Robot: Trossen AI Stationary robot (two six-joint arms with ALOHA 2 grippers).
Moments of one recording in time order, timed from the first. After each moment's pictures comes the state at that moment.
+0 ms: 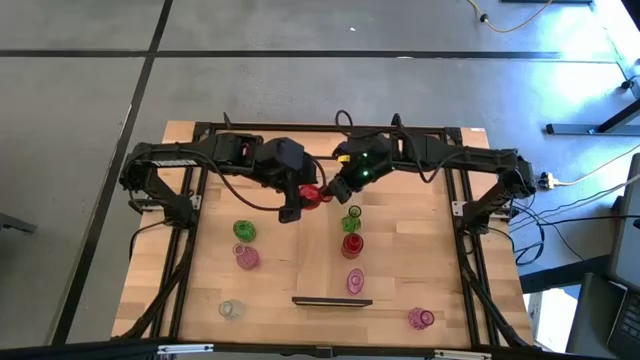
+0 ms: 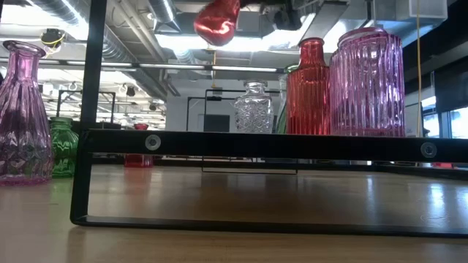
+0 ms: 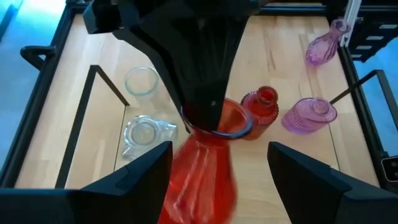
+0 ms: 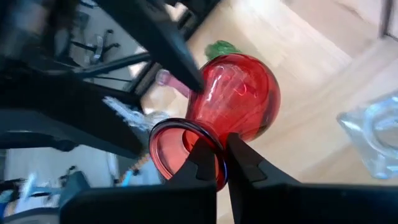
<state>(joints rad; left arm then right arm) -0.01 1.60 1.79 -0.98 -0.03 -0.04 -0.09 1.62 1.66 -0.71 -0.31 0.78</state>
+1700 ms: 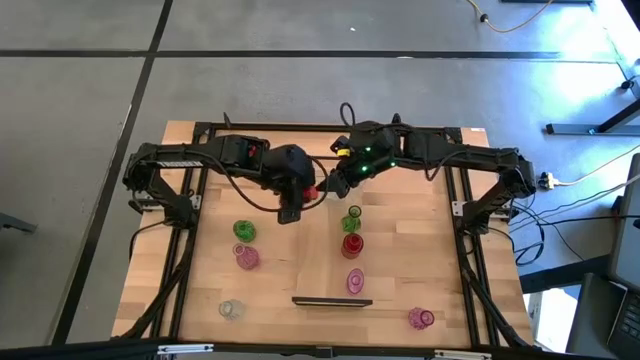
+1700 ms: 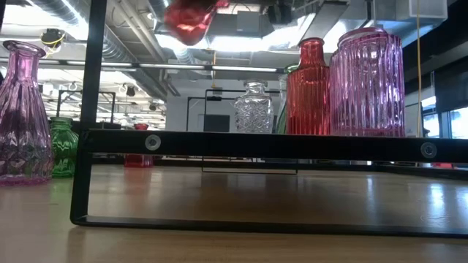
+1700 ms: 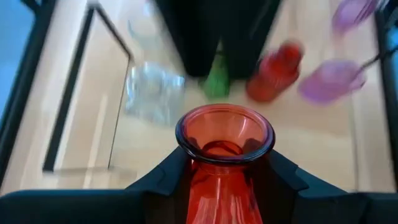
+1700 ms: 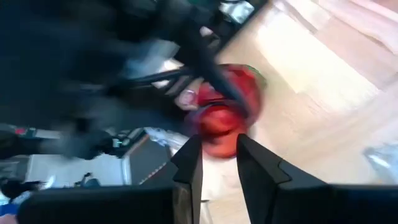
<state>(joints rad) 0.00 1.62 1.78 -1.11 -0.07 -0.11 -0.09 1.61 1.66 -0.60 -0.32 0.77</state>
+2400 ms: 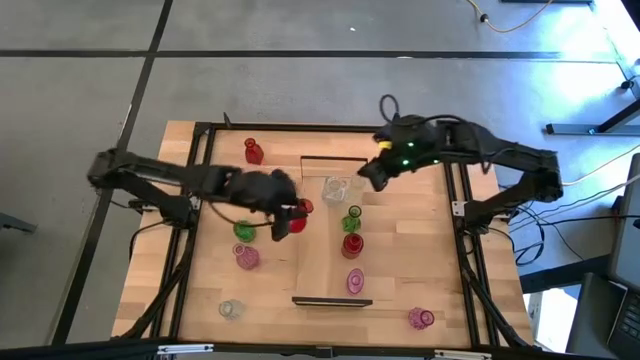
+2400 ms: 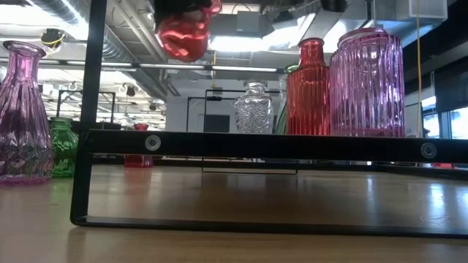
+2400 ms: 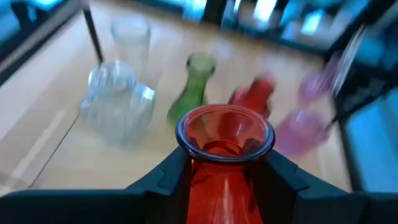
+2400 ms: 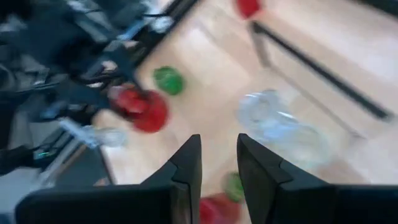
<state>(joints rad) -0.12 1.29 1.10 -0.39 -0.16 -0.37 -0.09 1.40 1.66 -0.99 -0.04 0.70</state>
